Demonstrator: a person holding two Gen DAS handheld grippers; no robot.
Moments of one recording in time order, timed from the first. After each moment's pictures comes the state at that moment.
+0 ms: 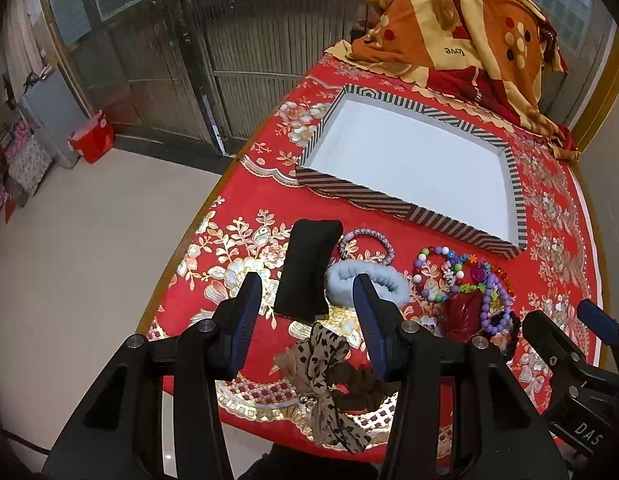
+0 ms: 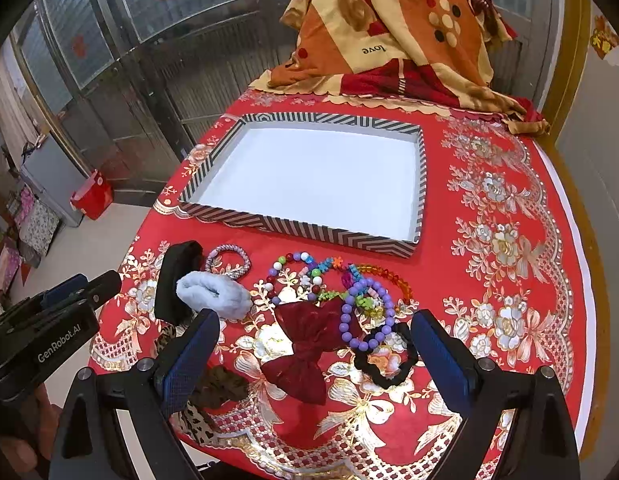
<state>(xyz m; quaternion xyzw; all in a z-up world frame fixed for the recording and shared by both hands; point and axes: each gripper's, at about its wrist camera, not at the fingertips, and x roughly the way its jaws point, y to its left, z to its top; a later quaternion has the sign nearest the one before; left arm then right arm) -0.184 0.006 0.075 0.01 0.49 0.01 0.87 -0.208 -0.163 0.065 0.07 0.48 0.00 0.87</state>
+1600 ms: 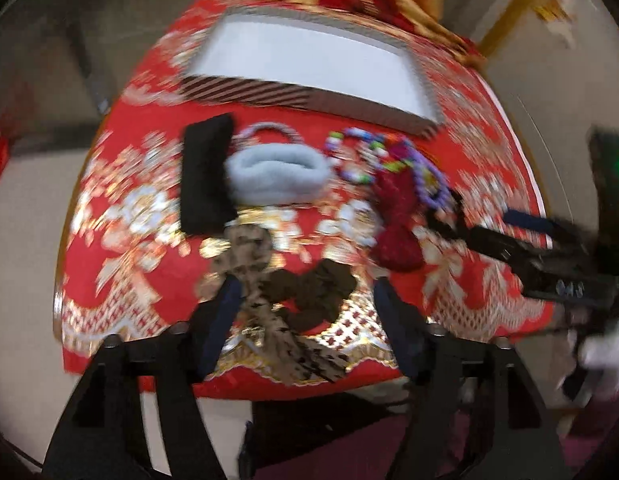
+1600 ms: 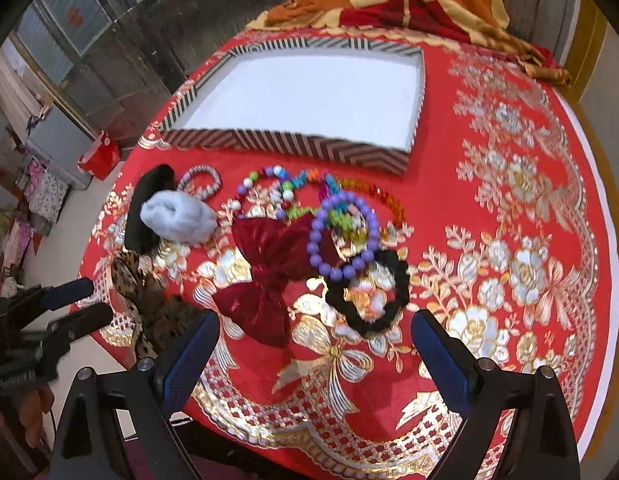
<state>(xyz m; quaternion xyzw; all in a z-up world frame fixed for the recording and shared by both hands) -0.222 -0.004 0.022 0.03 0.56 -0.22 0.80 -0.227 -0.197 0.000 0.08 0.56 0.04 0.82</state>
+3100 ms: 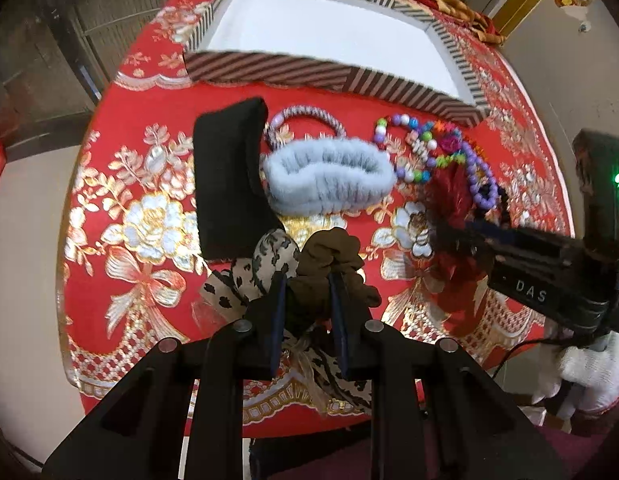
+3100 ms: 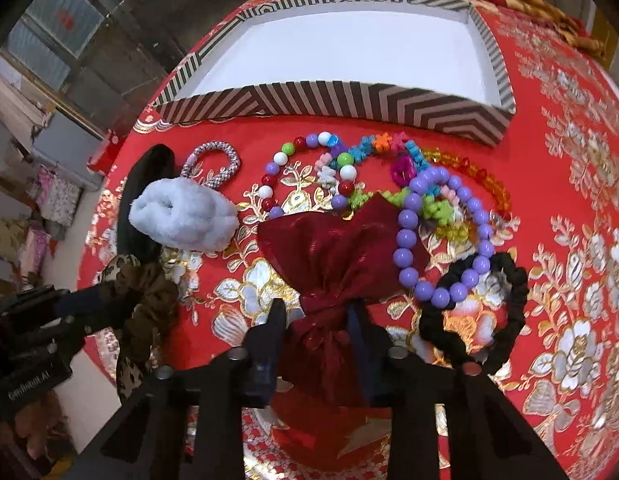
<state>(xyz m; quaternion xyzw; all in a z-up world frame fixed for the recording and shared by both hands) -0.164 0.028 -0.008 0.04 0.60 -0.20 0.77 -0.186 -0.156 -0.059 0.15 0.58 0.08 0.80</state>
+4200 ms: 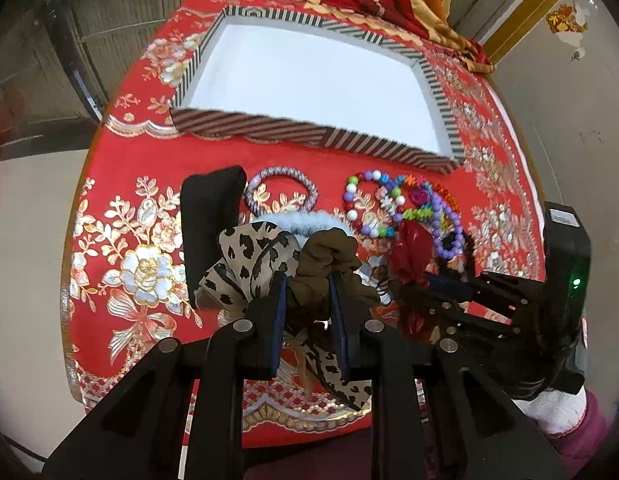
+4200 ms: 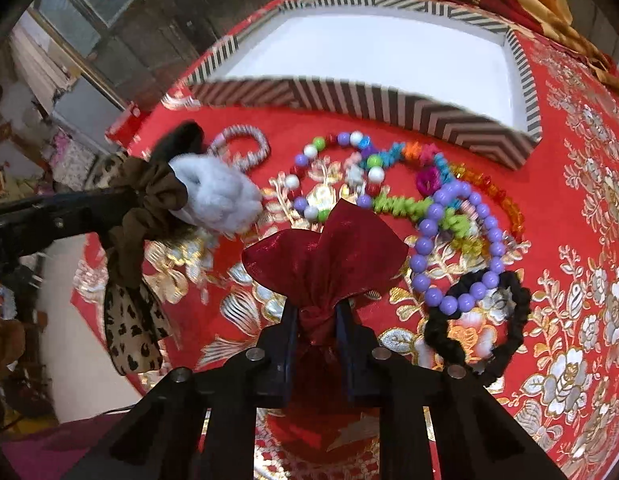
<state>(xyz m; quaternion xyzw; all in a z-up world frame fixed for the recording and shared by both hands) -0.141 0.014 0.029 0.01 0.59 -0.22 0.78 -0.184 -0.146 -0.042 0.09 0.56 0.12 0.81</state>
